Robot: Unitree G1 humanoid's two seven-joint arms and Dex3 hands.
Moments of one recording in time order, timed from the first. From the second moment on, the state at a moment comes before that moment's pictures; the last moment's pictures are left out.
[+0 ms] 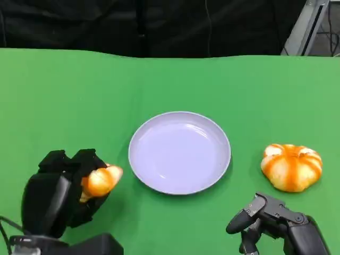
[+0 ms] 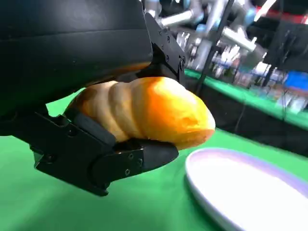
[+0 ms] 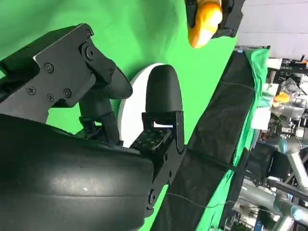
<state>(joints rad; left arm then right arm) -0.05 0.31 -0.23 0.39 0.75 -0.39 0.66 0.46 -0.02 0.24 -0.36 -0.21 -0.18 -0.02</state>
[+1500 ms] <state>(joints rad) -0.50 0.14 -0.52 0.34 0.82 0.03 -0.08 0.49 -0.02 0.23 -0.39 -0.21 -0.17 -0.01</state>
